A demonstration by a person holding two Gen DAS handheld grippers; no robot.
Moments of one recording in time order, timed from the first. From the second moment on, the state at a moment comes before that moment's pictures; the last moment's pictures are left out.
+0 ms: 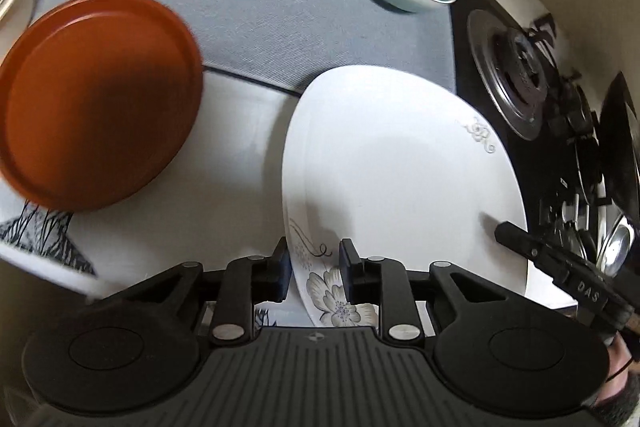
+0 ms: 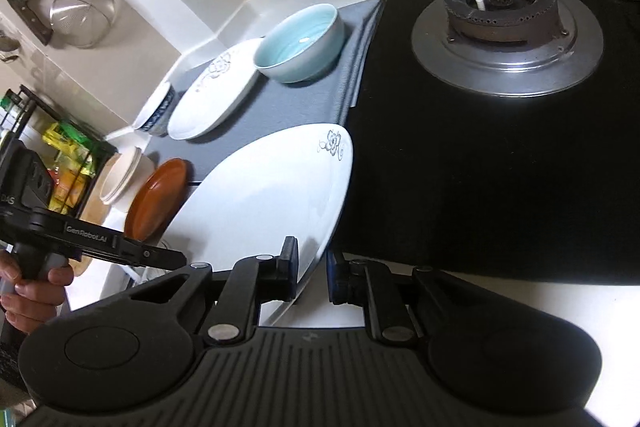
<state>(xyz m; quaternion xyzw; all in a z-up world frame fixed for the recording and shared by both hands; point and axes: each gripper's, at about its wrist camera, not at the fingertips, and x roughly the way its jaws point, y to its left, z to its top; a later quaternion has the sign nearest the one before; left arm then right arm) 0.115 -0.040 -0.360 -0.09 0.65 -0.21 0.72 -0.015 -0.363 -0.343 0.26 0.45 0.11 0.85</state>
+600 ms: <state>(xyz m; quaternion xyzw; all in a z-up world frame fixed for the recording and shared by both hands) 0.167 0.001 -0.332 -0.12 0.63 -0.22 0.74 0.033 -0.327 -0.330 0.33 0.42 0.11 0.84</state>
